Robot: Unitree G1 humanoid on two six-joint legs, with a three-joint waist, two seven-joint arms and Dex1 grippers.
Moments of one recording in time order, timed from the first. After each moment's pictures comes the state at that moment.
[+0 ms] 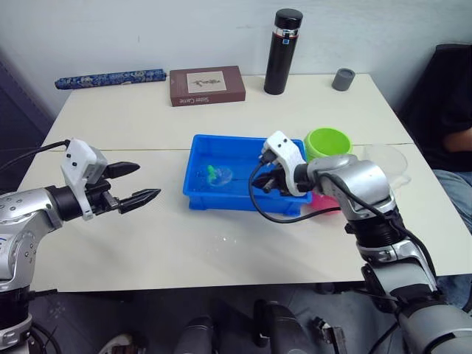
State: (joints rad) left arm -0.27 0.86 0.36 -0.22 -0.53 0.66 -0.85; right arm -0.89 -0.42 0.23 -0.04 0.22 1.20 0.76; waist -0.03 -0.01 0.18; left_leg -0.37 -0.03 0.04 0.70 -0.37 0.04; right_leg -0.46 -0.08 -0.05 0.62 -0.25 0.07
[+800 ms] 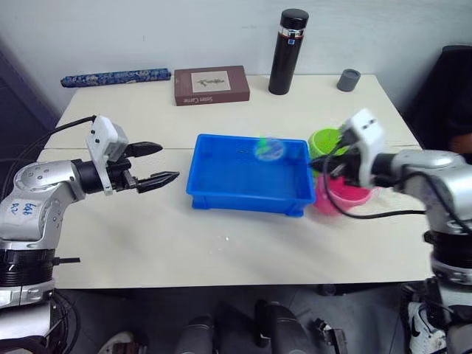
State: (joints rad) left arm -0.55 0.82 0.15 0.01 -0.47 0.50 -0.97; right arm -0.73 -0.80 -0.16 -0.20 0.38 1.16 0.77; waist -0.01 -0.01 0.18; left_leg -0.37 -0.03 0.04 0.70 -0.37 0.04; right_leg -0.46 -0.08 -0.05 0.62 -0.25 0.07
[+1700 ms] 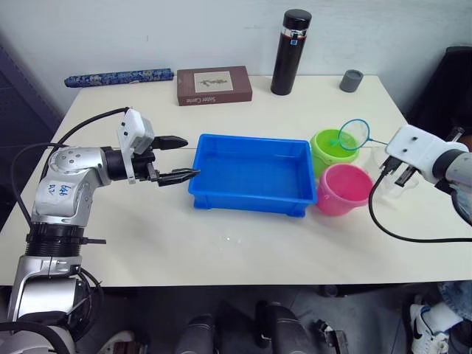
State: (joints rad) left arm -0.71 0.72 0.03 0.20 -0.41 0.37 -1.08; right arm -0.49 -1.13 0.07 -0.02 -0.19 0.32 0.64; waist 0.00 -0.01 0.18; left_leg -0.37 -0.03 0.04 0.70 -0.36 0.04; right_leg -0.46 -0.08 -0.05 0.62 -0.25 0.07
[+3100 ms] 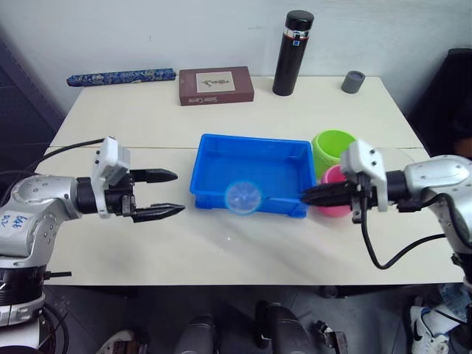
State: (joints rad) left arm -0.37 0.87 0.21 -0.20 -0.62 0.66 -1.15; right arm -0.56 -0.93 0.08 -0.27 0.49 0.66 1.25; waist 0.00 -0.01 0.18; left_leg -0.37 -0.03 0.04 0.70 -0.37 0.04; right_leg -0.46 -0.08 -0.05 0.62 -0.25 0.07
